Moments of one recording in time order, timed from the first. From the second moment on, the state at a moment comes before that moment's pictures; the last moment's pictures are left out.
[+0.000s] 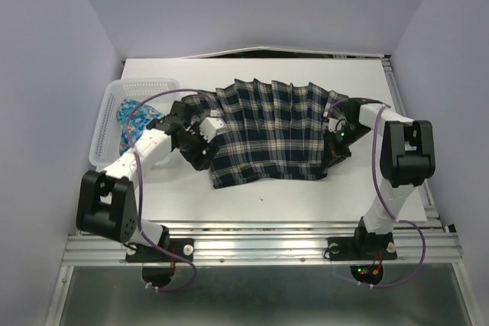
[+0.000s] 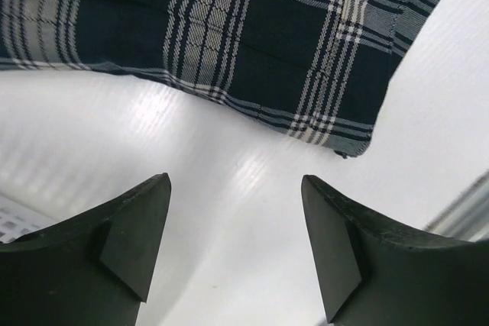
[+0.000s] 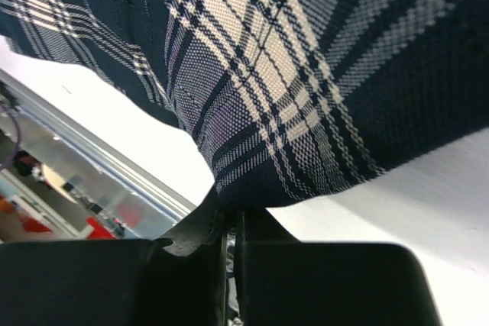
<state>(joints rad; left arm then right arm) -0.32 1.37 0.92 -0.67 0.32 0.54 0.00 1.88 1.22 -1.04 -0.56 -0.19</state>
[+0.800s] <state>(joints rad) -0.24 1.80 1.25 -0.74 0.50 0.03 -0.21 1.90 1.18 -0.76 -0.75 0.04</state>
